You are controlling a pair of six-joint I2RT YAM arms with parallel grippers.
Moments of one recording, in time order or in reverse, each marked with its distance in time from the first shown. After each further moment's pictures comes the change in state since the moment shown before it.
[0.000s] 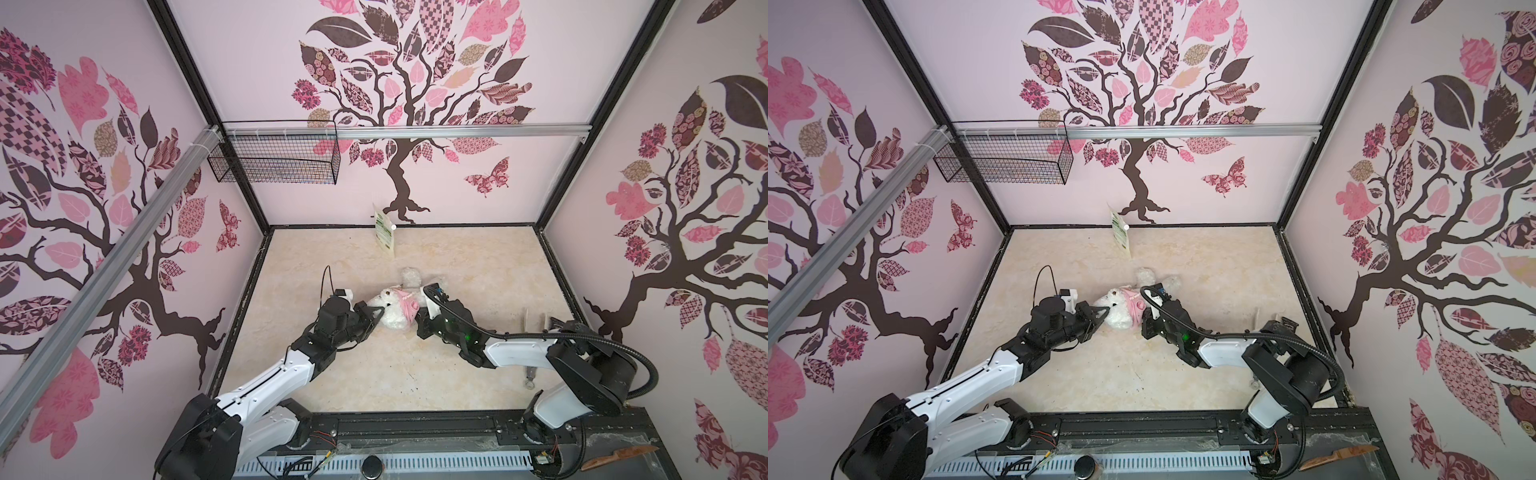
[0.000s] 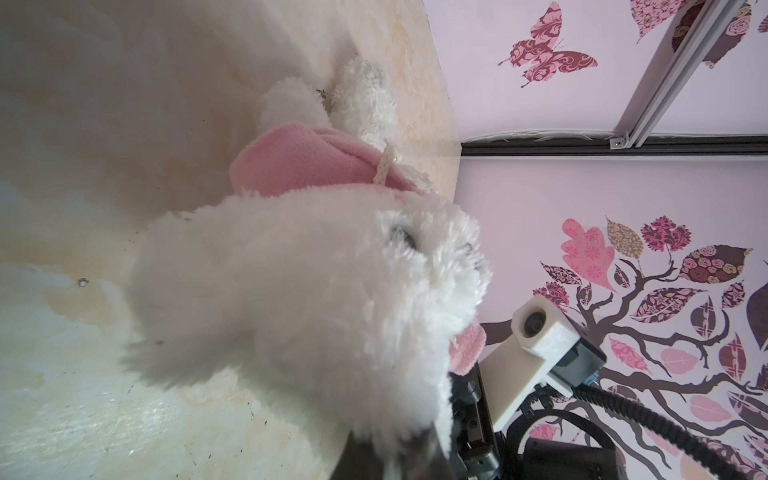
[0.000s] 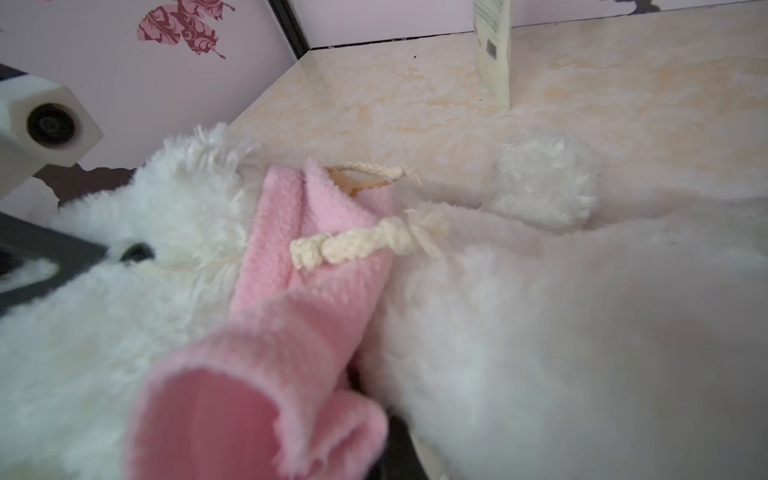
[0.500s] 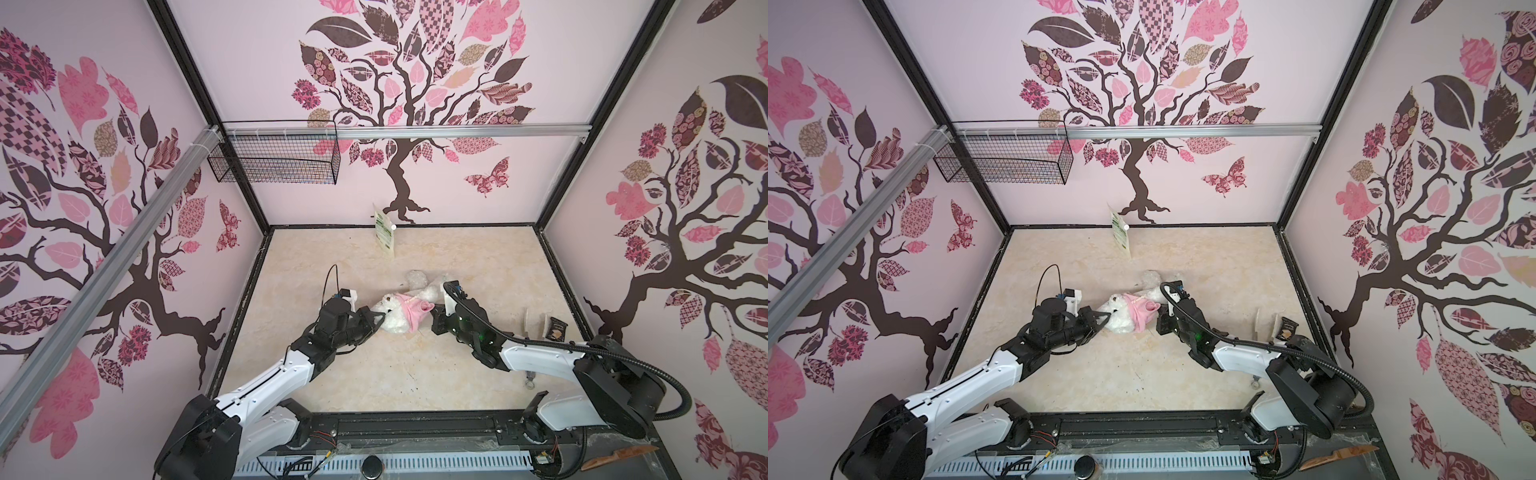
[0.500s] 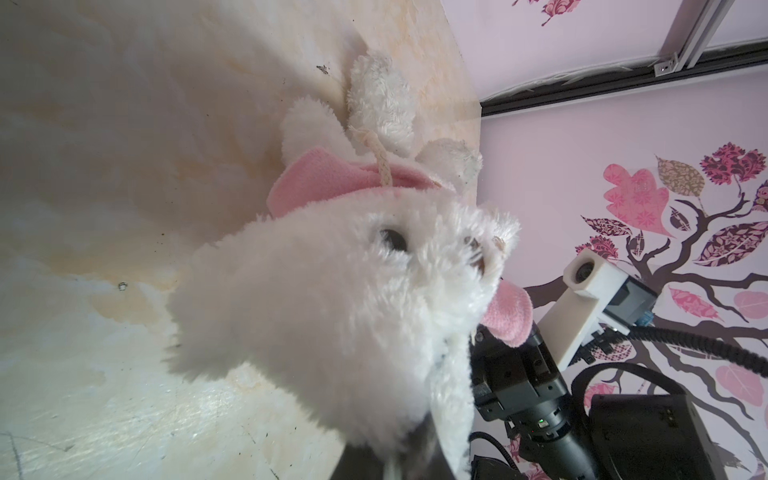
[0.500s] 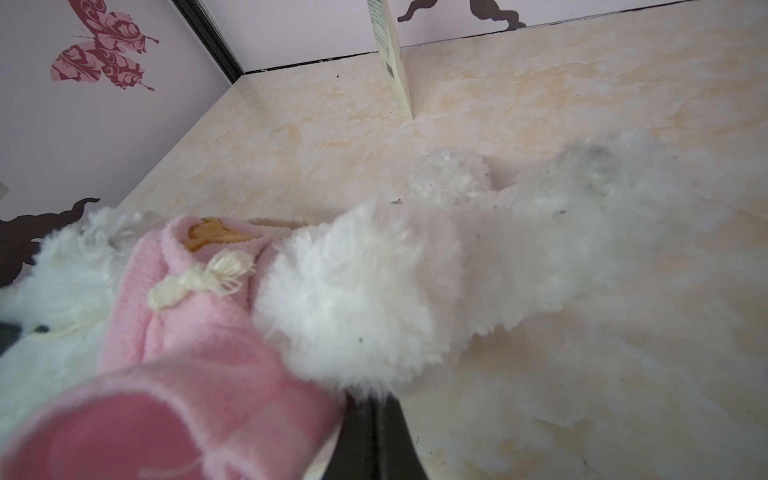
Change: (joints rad) left arm 0.000 -0.001 0.000 -0.074 0.053 0.195; right arm -0.082 -0.126 -0.048 -0.127 0.072 0.030
